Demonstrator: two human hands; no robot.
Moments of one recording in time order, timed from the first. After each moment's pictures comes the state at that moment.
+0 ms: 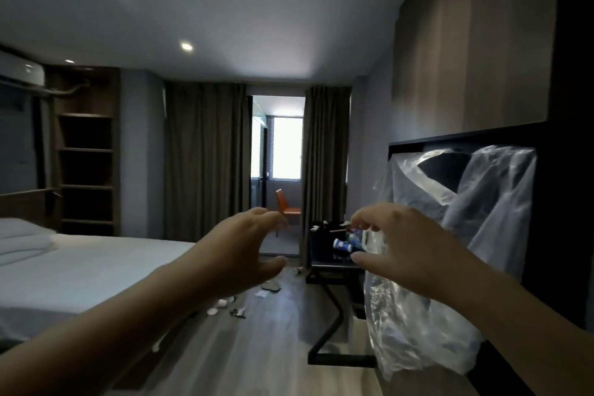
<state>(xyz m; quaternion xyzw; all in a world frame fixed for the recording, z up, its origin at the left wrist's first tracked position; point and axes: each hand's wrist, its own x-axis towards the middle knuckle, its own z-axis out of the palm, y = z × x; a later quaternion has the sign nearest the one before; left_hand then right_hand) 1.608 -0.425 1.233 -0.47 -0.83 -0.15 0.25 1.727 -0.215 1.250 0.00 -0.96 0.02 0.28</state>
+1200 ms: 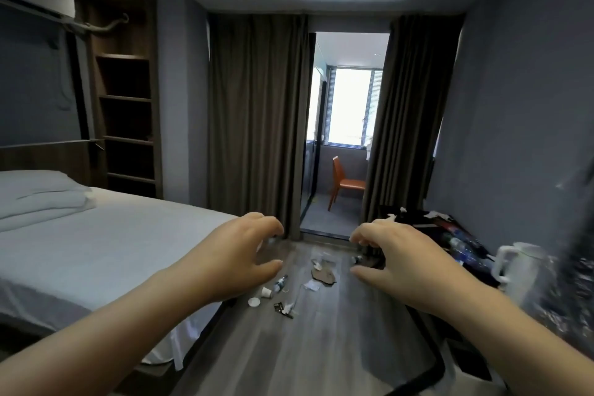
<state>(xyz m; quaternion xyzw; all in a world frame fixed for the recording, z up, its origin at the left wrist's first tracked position) 0.939 -0.384 1.149 -0.35 -0.90 -0.16 0.20 1.009 -0.143 1.165 0.08 -0.98 0.03 0.18</state>
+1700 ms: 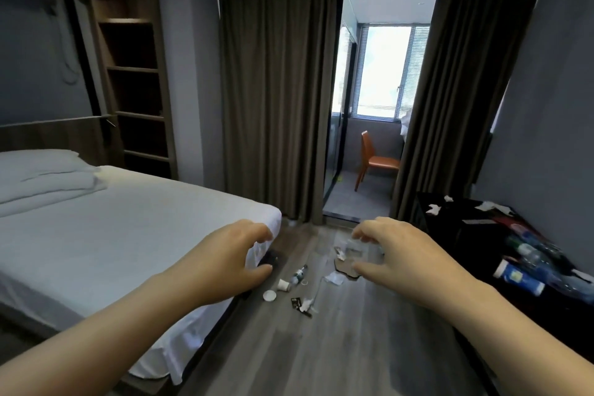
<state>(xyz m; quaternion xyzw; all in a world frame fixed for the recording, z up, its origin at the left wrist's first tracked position) 0.654 -0.314 1.095 -0.26 -0.94 -0.16 0.12 0.701 -0.055 1.118 0.11 -0.98 0.06 0.14</state>
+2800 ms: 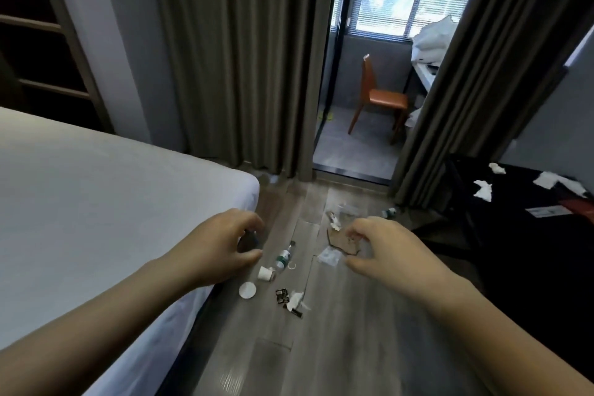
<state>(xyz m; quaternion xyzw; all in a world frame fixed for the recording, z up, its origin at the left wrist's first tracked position) 0.059 -0.225 0.969 -0.26 -0.94 -0.21 -0.04 0.118 0.035 0.974 0.04 -0.99 0.11 0.00</state>
